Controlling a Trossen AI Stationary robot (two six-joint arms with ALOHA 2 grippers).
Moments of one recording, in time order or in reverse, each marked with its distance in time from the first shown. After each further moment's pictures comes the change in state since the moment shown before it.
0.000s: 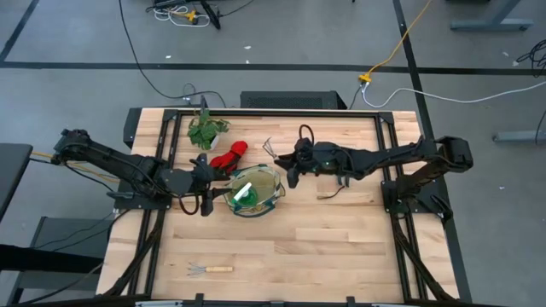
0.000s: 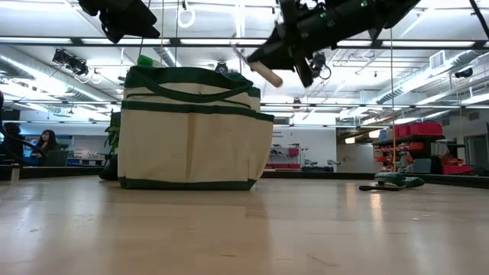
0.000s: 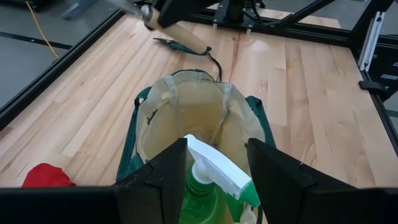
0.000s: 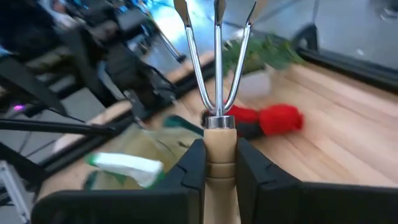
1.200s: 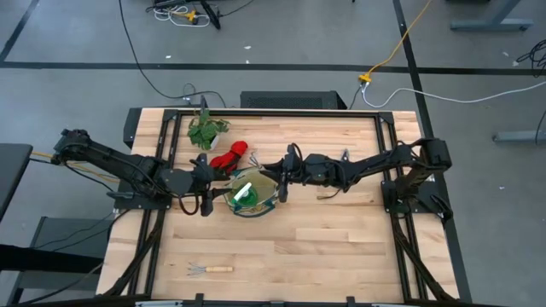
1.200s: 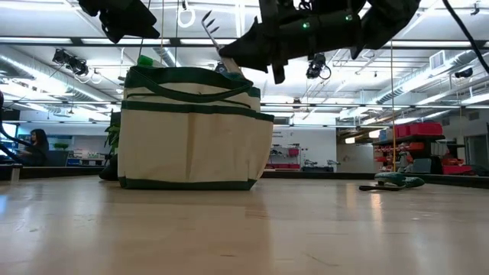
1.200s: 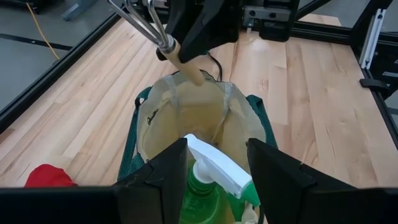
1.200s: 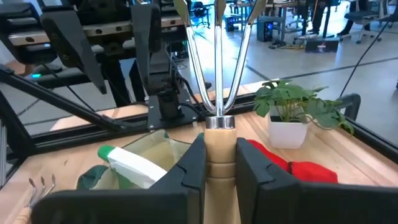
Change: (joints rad) left arm 0.000 0.000 0.000 -0.002 0.000 0.010; right arm 0.061 0.204 0.002 0.386 -0.011 -0.340
